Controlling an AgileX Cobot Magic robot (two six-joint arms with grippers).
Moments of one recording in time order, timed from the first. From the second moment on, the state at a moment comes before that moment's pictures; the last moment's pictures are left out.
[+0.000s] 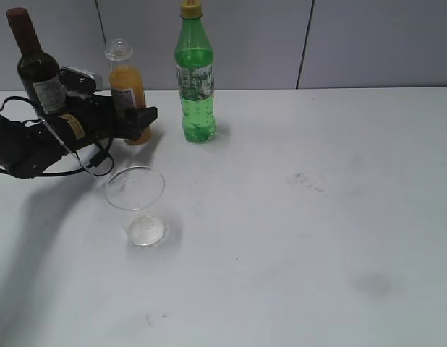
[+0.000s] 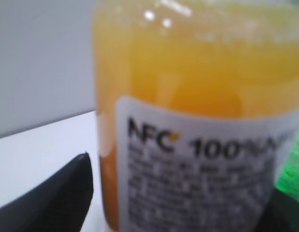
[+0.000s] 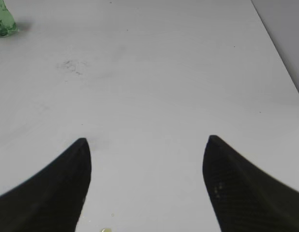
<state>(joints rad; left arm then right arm) -0.15 2.40 -1.29 0.59 -0.91 -0.30 0.04 -0.01 -0.50 0.00 1.04 -0.07</state>
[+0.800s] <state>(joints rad) -0.17 2.44 -1.36 0.64 -0.85 -0.33 0.04 -0.01 -0.50 0.00 1.04 -0.07</state>
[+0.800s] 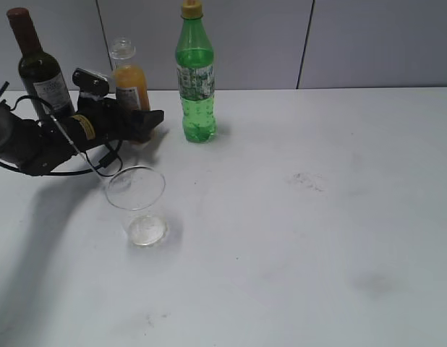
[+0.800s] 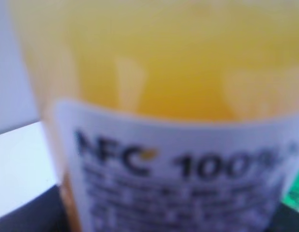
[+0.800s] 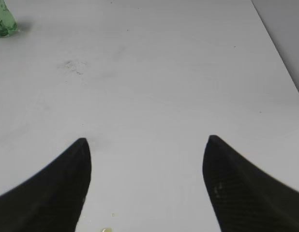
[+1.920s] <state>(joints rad) -0.13 2.21 -1.06 0.70 -0.88 -0.34 0.04 -0.01 -0.50 0.00 1.04 -0.07</state>
